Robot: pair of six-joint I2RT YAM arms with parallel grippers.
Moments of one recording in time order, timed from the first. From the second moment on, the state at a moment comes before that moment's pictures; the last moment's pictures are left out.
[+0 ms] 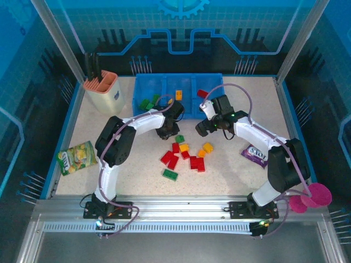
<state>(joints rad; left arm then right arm) -0.56 2.08 1.49 -0.78 -0.12 -1.01 0.40 1.58 1.10 -0.46 -0.03 -0.23</state>
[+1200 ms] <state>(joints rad) -0.27 2.45 2.45 -1.11 -0.24 -0.66 0.60 1.56 0.99 -0.39 -0.06 -0.10</state>
